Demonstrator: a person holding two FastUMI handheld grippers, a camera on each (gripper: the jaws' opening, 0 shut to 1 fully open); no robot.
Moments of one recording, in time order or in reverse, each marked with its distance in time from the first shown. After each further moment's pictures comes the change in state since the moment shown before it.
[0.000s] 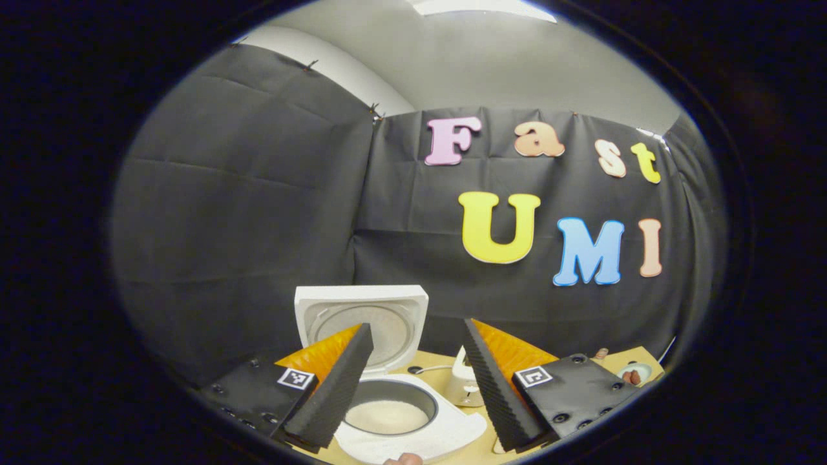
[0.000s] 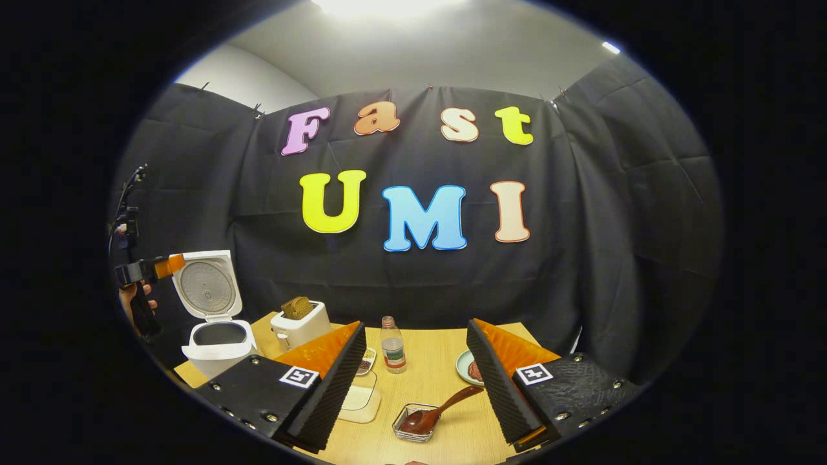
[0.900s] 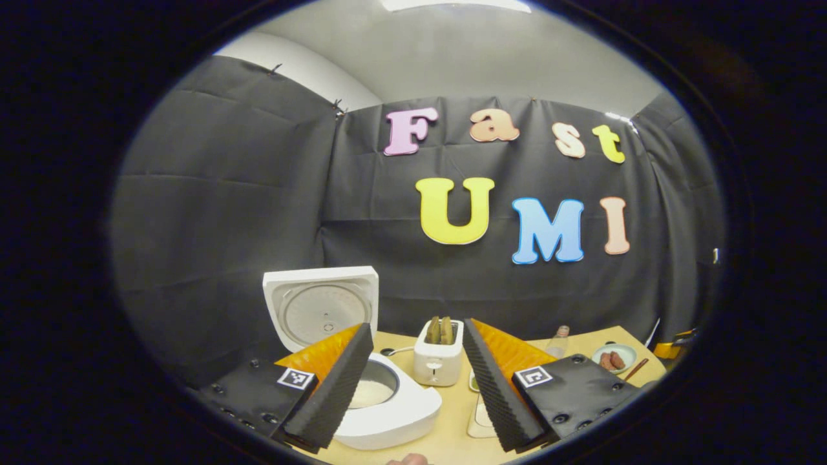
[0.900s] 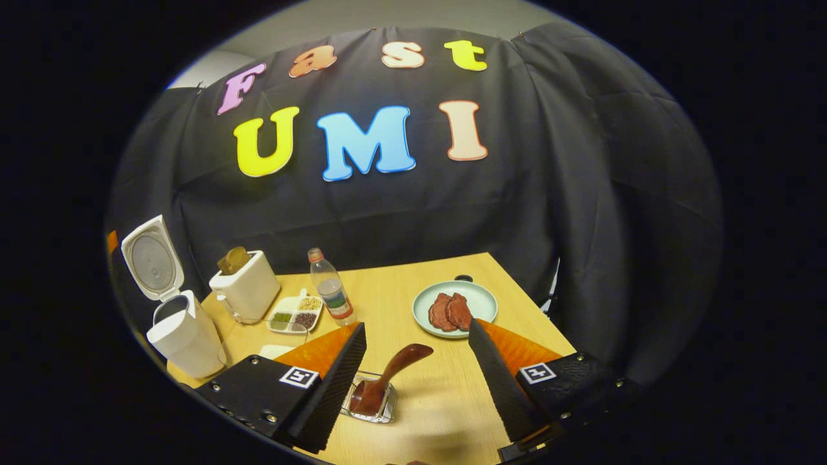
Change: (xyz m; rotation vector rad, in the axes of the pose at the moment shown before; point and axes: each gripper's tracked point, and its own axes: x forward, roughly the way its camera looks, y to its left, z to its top) left arm -0.055 -0.085 -0.032 0.075 0.096 -0.125; right arm 0.071 -0.090 -0.150 0.111 0.335 -0.143
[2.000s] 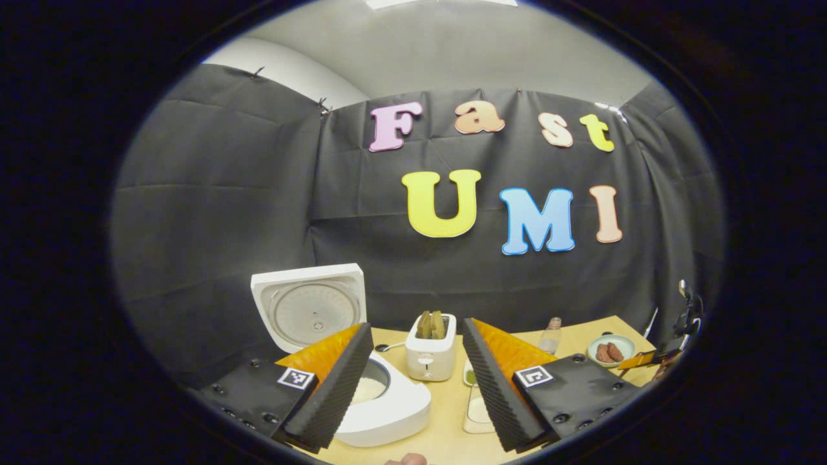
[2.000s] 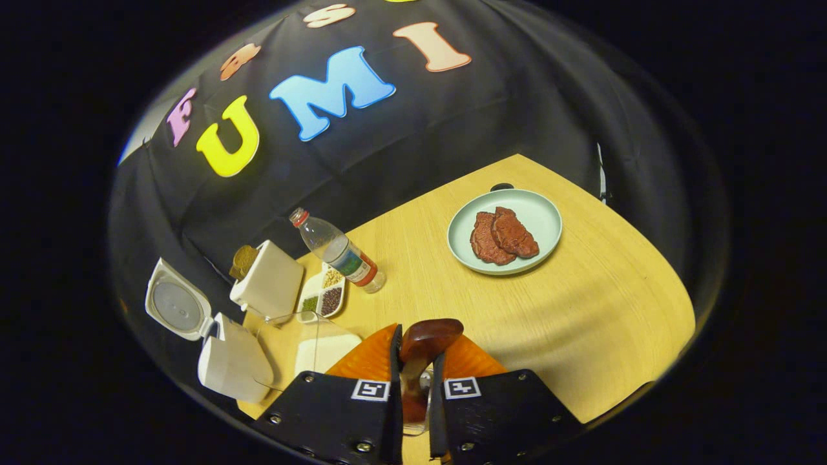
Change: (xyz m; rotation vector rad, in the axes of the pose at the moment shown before) left arm 0.001 -0.018 0.006 0.029 0.010 -0.041; right arm 0.069 0.040 -0.058 0.342 0.262 0.162
